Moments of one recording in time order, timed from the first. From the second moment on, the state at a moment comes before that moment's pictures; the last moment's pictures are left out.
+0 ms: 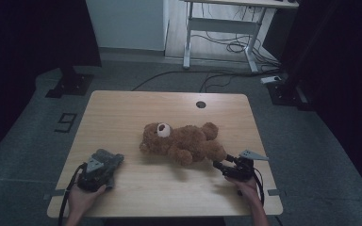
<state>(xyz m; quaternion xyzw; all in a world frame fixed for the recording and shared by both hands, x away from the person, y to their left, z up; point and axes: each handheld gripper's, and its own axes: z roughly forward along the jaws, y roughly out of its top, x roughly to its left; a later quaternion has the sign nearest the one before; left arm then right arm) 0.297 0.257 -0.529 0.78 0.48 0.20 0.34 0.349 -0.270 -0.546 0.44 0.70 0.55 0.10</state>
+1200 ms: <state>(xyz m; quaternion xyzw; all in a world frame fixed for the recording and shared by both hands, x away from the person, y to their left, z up) 0.294 0.181 -0.502 0.81 0.42 0.16 0.39 0.319 -0.287 -0.544 0.45 0.70 0.54 0.12</state>
